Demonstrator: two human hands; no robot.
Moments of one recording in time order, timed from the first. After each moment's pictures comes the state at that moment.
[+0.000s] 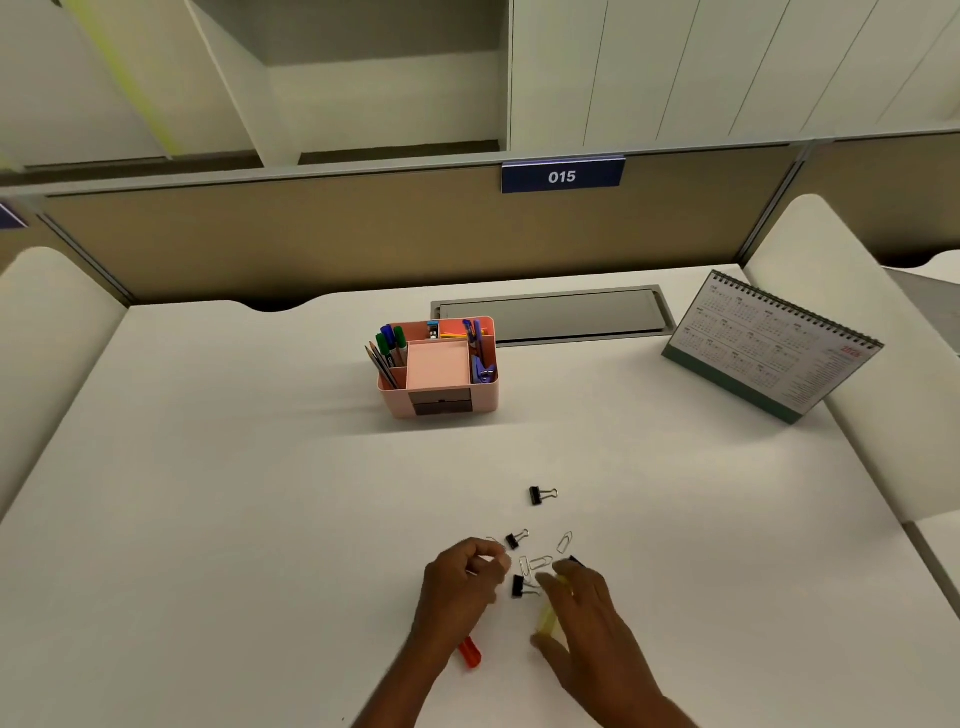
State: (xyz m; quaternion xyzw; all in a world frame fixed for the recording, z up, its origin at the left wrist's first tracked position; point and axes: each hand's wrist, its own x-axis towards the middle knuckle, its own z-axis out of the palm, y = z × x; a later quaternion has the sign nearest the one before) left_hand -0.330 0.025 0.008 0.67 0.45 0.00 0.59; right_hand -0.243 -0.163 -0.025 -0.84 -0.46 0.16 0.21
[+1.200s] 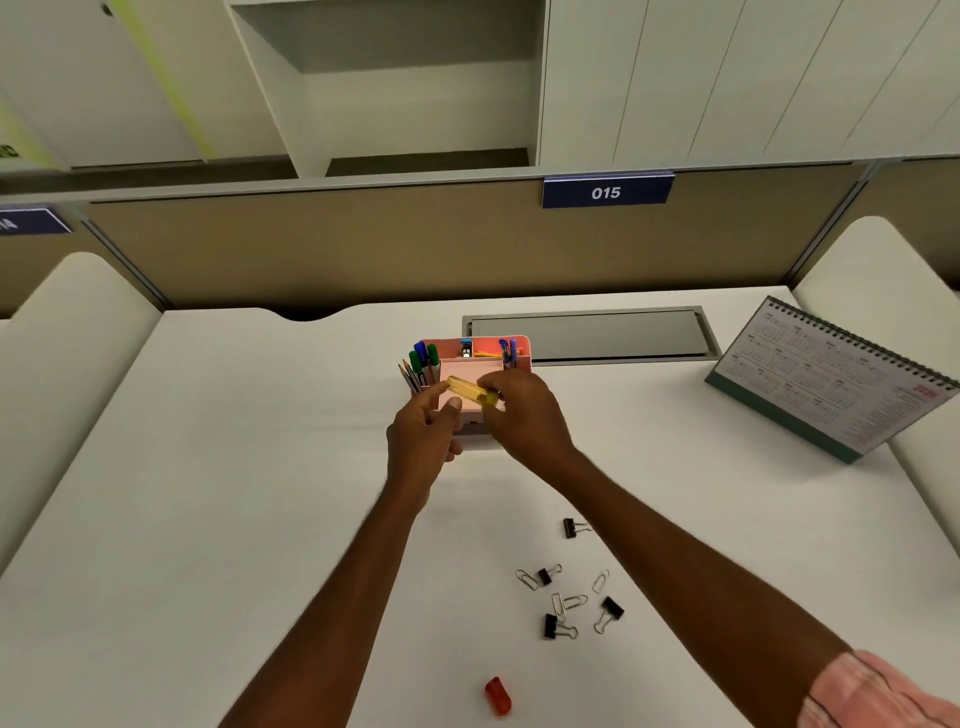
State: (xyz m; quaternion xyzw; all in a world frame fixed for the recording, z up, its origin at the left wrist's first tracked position) left_hand -0.235 0.197 0.062 0.67 0.48 0.21 0.52; right_hand -0.118 0.107 0.075 -0.83 -0.42 0.11 0.34
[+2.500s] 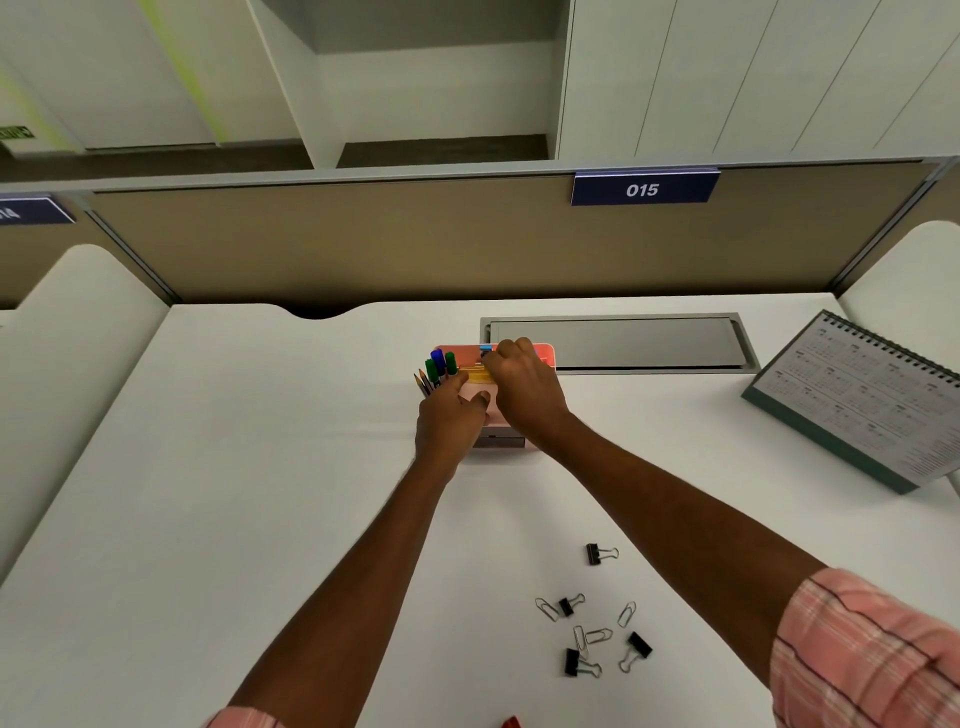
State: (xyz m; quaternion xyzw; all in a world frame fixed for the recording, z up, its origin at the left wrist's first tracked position) left_hand -0.179 0.243 0.046 0.74 0.50 0.12 0.43; right_hand -0.071 0.186 0.048 -0.85 -0.51 0.02 0.12
